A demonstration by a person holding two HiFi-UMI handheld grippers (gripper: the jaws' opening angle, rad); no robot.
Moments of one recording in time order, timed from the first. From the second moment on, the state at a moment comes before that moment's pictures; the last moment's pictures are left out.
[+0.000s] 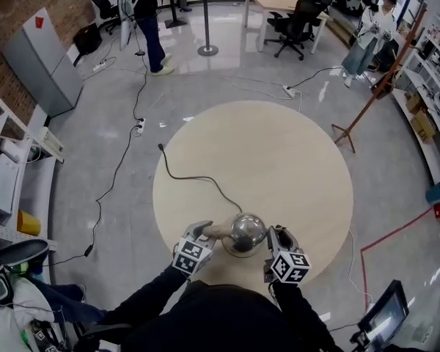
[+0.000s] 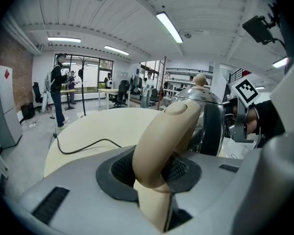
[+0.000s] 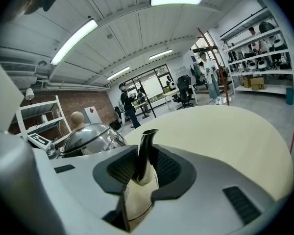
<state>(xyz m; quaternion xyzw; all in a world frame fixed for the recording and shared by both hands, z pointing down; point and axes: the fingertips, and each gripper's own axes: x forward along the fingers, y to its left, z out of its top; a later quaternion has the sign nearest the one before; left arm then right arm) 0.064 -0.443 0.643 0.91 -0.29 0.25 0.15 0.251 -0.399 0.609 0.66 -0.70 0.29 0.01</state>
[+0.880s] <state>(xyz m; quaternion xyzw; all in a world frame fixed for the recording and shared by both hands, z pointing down) 0.058 -0.416 0.549 0.93 -0.29 0.20 0.13 0.244 -0.377 0.509 0.65 -0.73 0.21 -0.03</state>
